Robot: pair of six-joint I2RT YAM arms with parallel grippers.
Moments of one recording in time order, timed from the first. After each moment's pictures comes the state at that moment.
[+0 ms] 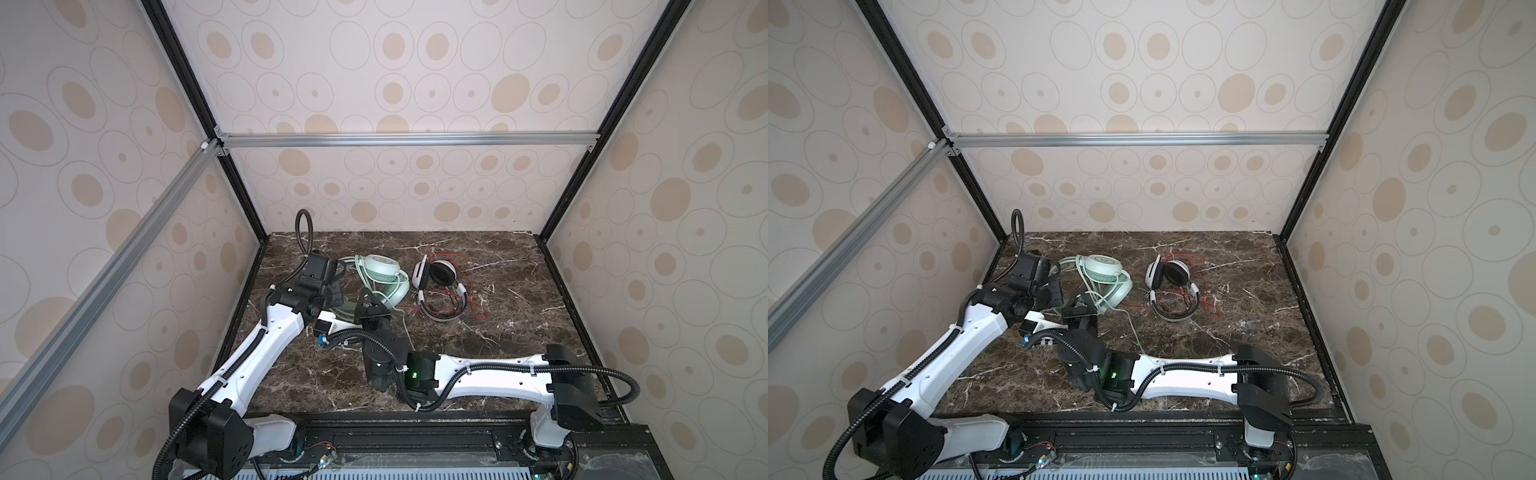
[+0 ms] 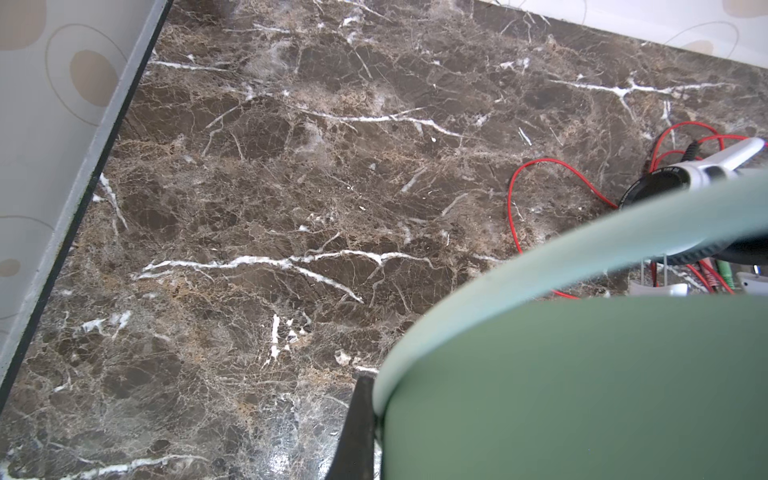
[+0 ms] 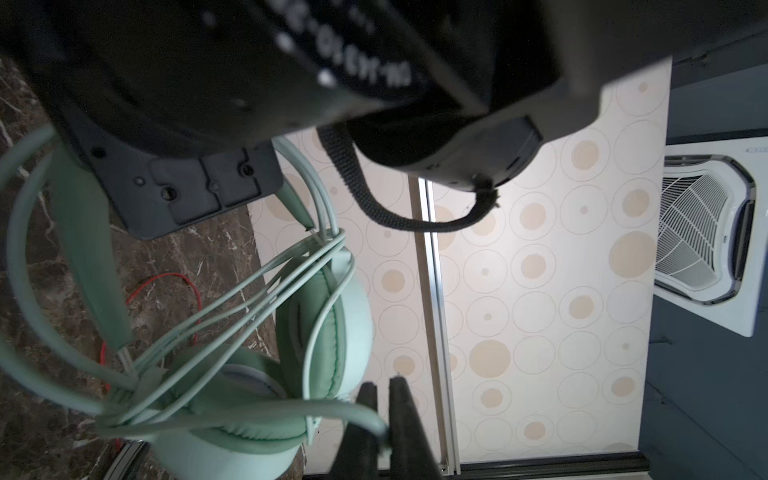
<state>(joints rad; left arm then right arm) -0.34 1.28 1.14 -0.77 -0.27 -0.47 1.38 1.73 1.36 0.48 1.16 -1.50</state>
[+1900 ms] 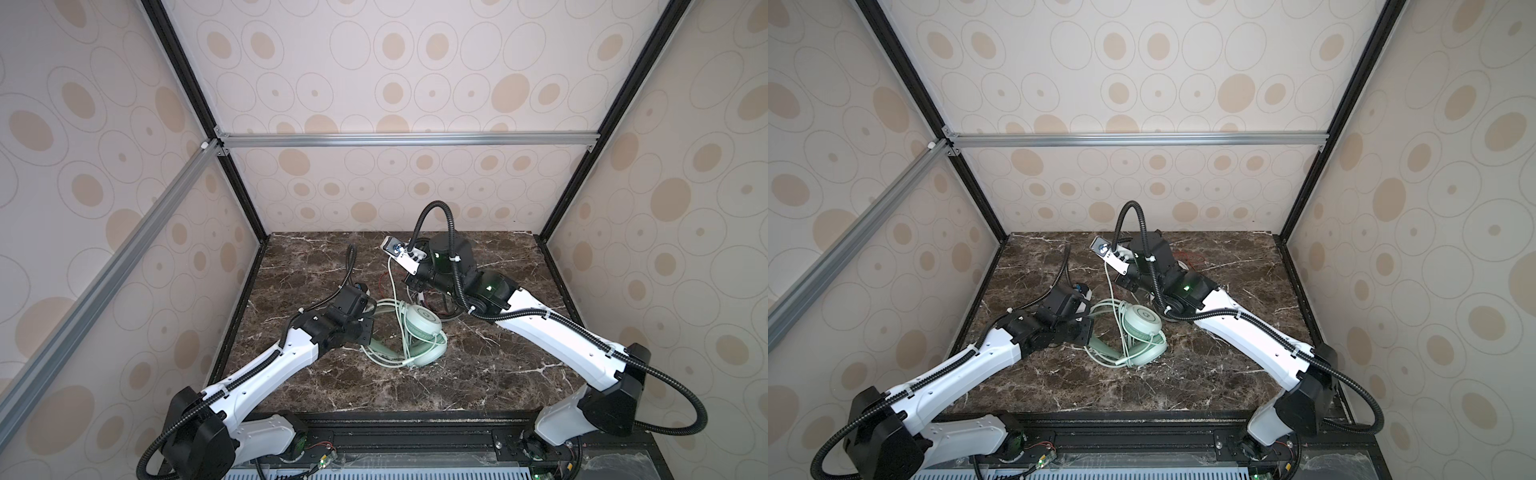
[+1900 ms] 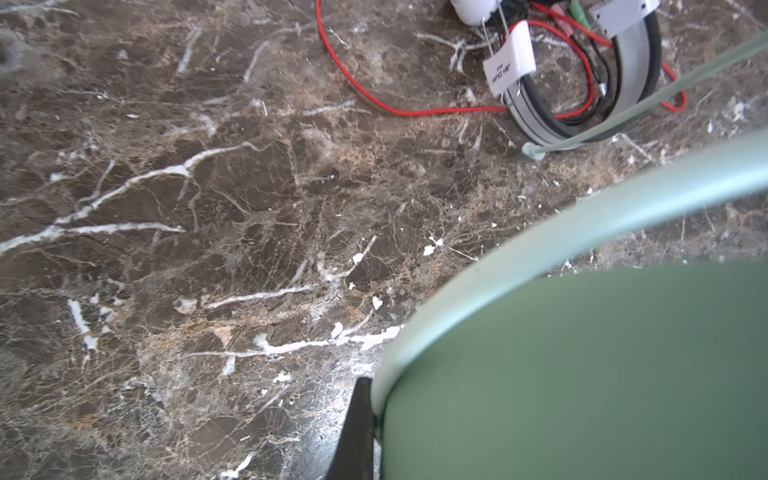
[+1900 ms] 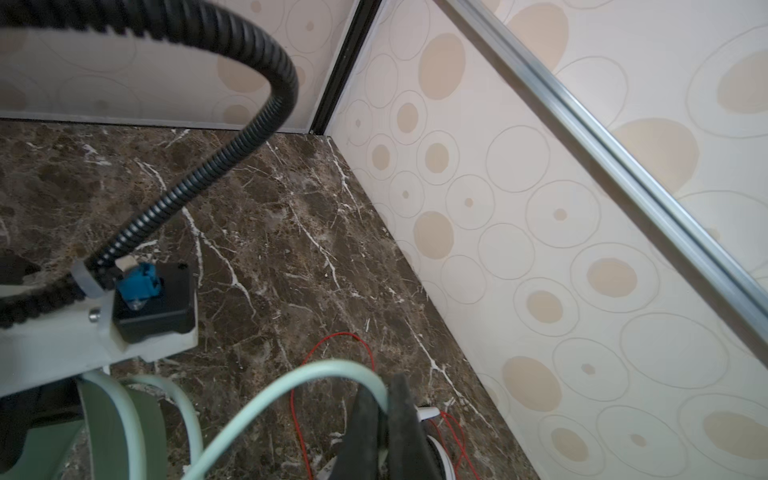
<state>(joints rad) -0.64 1.21 0.93 -0.69 -0.07 -0.38 0.85 1.52 1.55 -0.36 0.16 -0.52</state>
